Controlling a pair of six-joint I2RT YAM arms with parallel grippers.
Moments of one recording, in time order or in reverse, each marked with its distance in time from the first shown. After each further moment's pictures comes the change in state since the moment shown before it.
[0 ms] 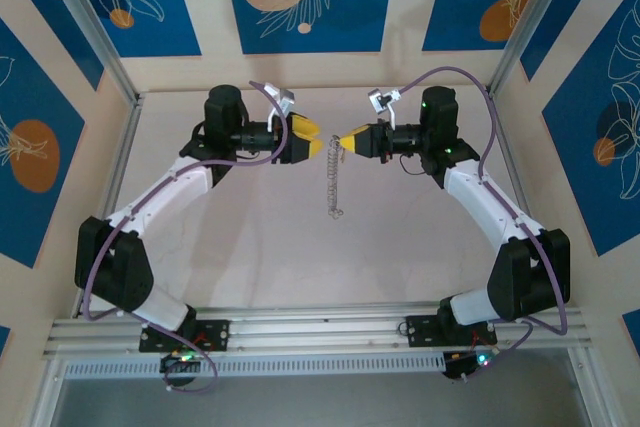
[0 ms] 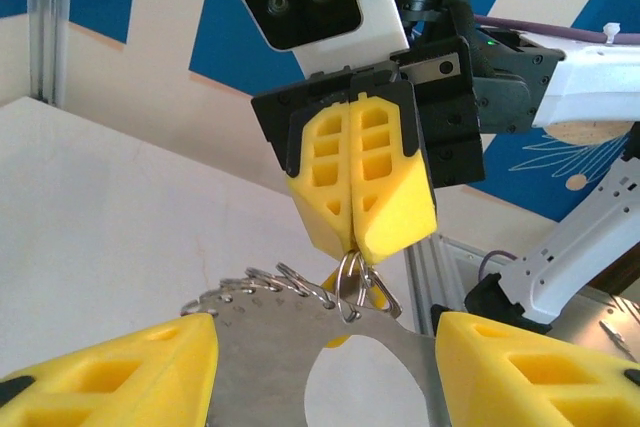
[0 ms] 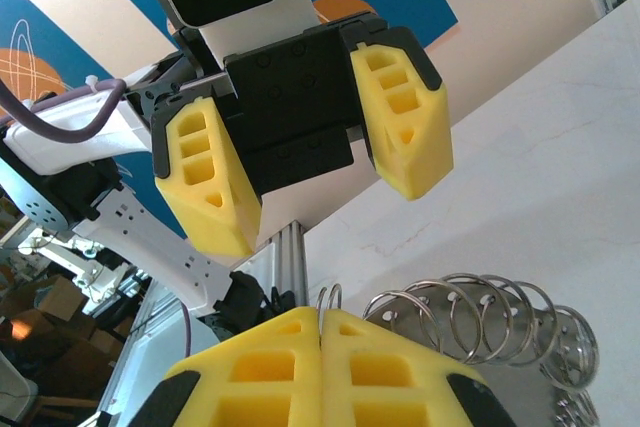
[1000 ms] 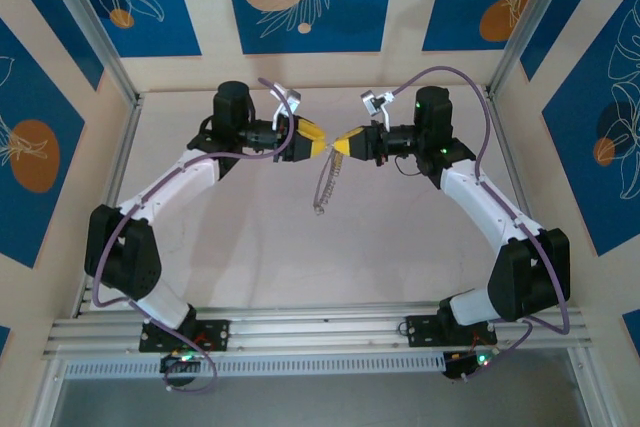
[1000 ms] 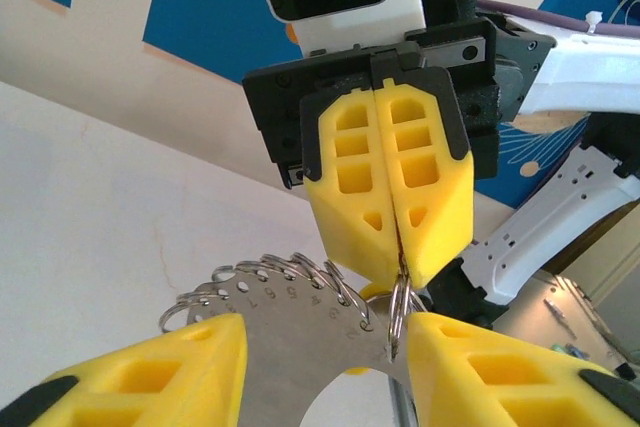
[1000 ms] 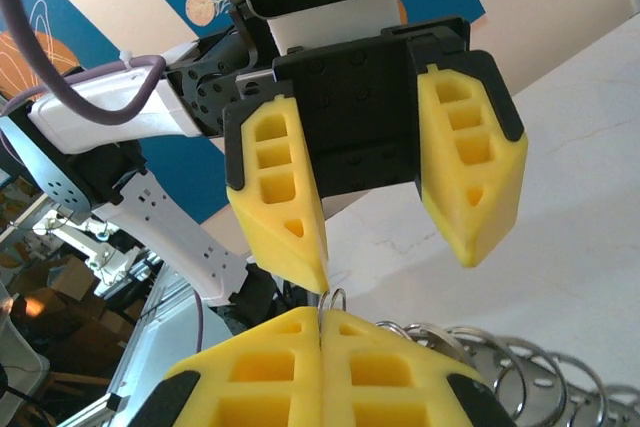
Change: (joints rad) left arm -0.007 0.079 0.055 -0.025 0.095 -0.017; right arm 0.040 0.003 0.016 -0.008 -0.007 -0.013
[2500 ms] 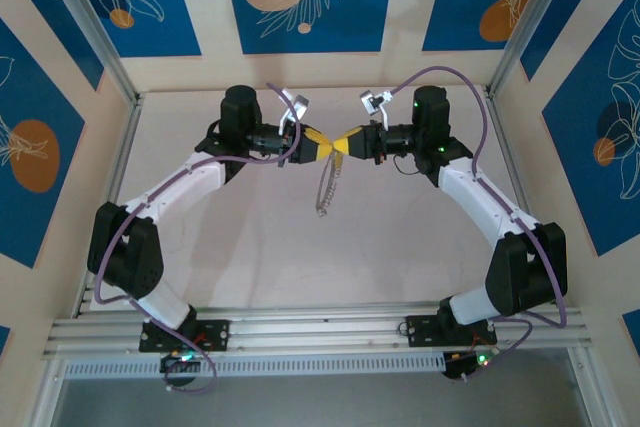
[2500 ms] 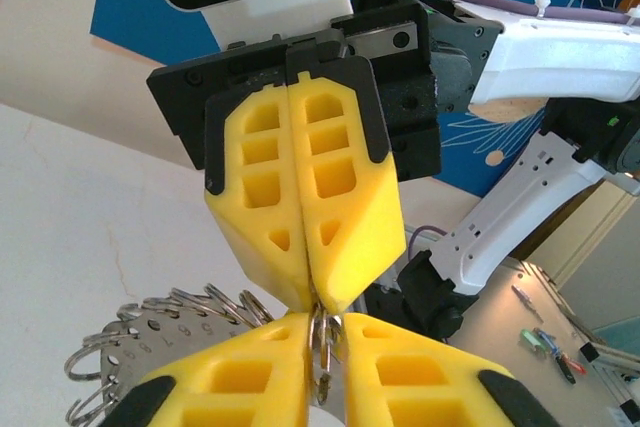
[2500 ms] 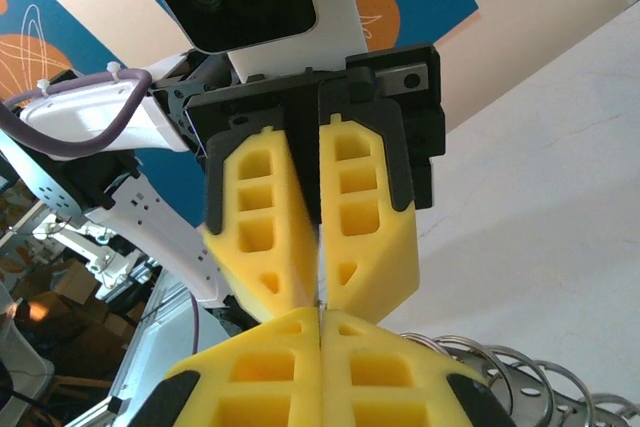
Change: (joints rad) left arm -0.042 0.011 -0.025 0.076 0.043 -0.042; right arm -0.001 0.028 0.001 0.013 -0.002 0.008
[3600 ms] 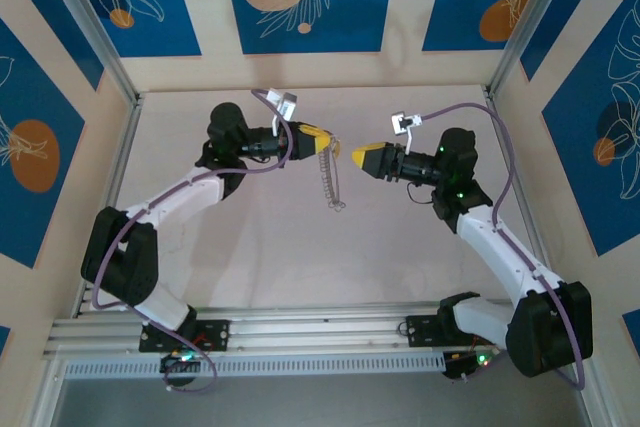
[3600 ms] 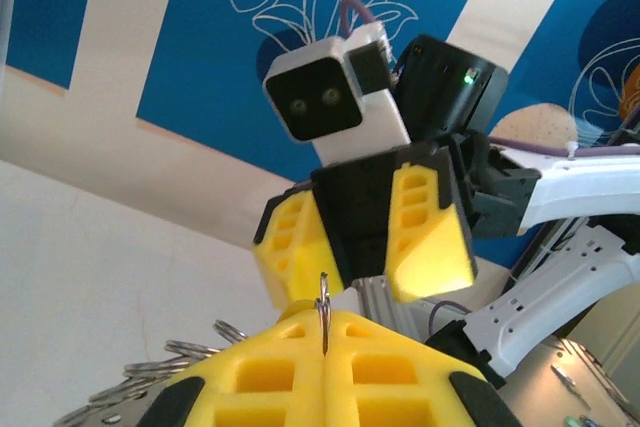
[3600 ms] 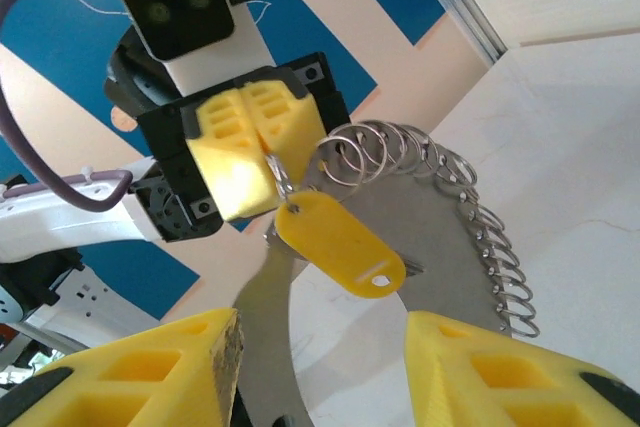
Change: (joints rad) left arm -0.004 -0.049 -0.180 0.518 -0.131 -0.323; right arm -0.019 -0.320 -0.359 0.266 0.307 0.301
